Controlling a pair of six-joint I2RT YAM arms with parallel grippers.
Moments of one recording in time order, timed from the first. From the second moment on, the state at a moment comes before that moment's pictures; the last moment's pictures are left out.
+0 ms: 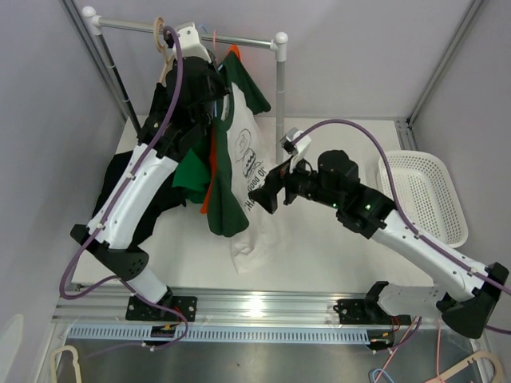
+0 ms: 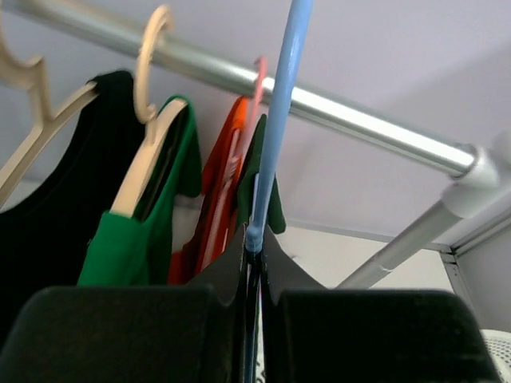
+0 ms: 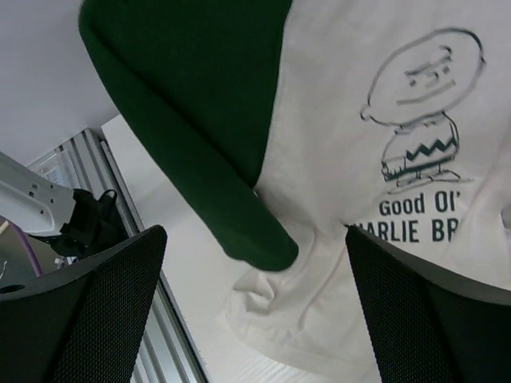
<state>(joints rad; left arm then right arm) -0.60 1.63 2.08 -0.47 -0.58 -0.28 0.82 1.15 1.22 -0.27 -0.20 0.18</state>
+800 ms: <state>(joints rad) -0.65 1.61 2.06 -0.61 -0.72 -0.42 1.20 1.33 1.26 -0.10 0.05 0.15</state>
